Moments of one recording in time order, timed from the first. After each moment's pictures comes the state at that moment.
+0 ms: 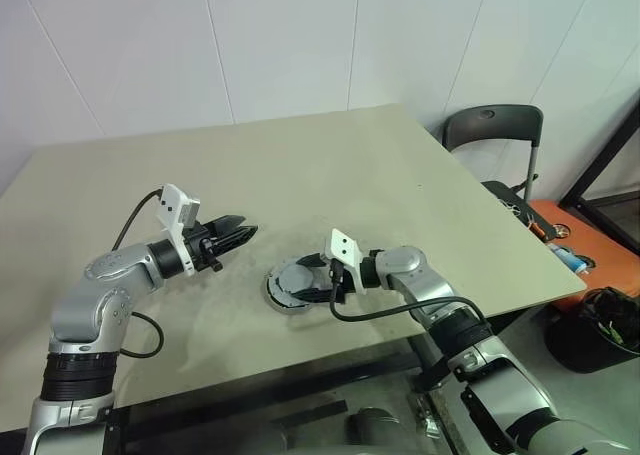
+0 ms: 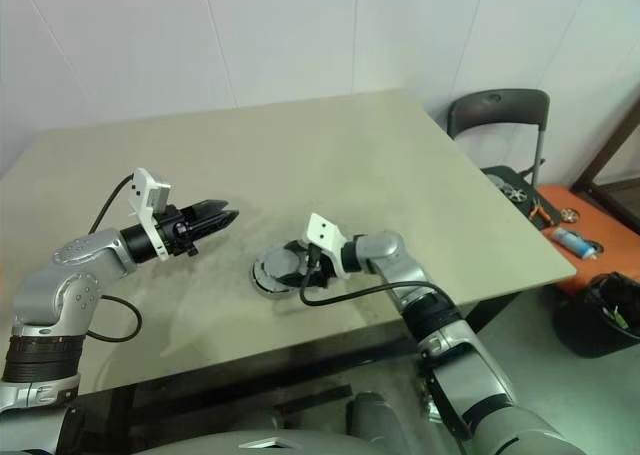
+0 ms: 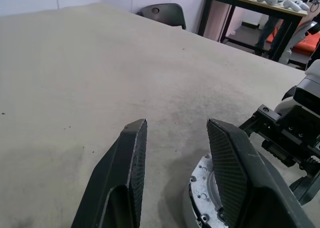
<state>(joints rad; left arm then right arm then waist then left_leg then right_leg) -0.28 0.58 0.17 -0.13 -0.58 0.65 -0.80 -0.58 -0.25 0.38 0.40 0.10 0.18 1.07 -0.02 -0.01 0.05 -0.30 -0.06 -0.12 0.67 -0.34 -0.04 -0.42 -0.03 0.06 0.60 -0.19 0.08</state>
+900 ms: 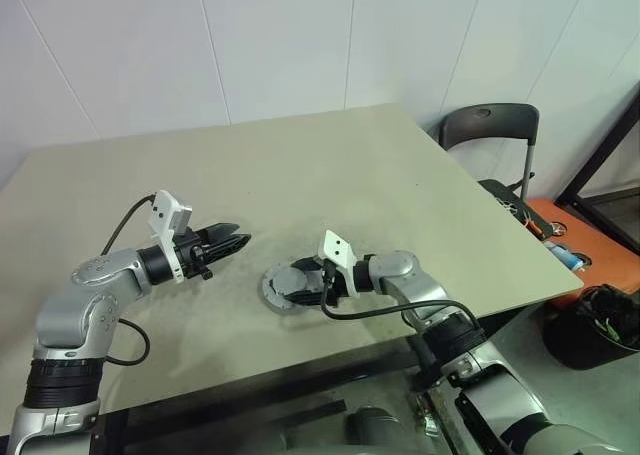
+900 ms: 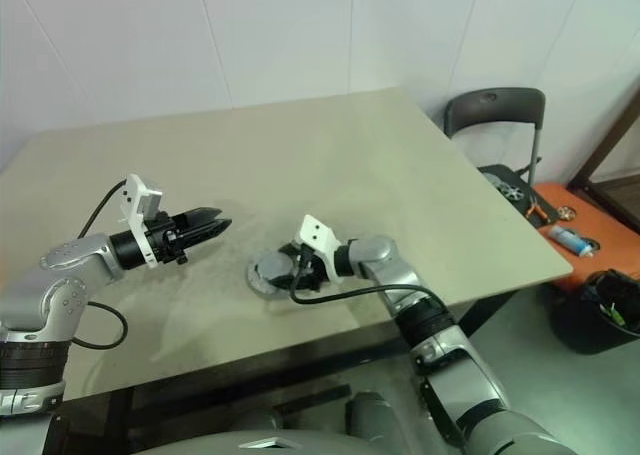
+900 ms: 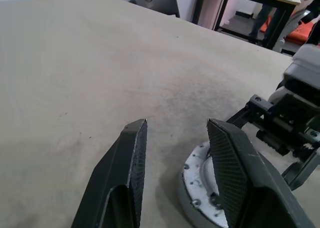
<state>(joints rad) -0.24 0.64 0.18 -0.13 -0.60 0.64 -0.85 -0.55 -0.21 0.38 0.37 0.10 0.23 1.03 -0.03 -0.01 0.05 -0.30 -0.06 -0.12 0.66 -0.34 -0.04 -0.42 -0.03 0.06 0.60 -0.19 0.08</state>
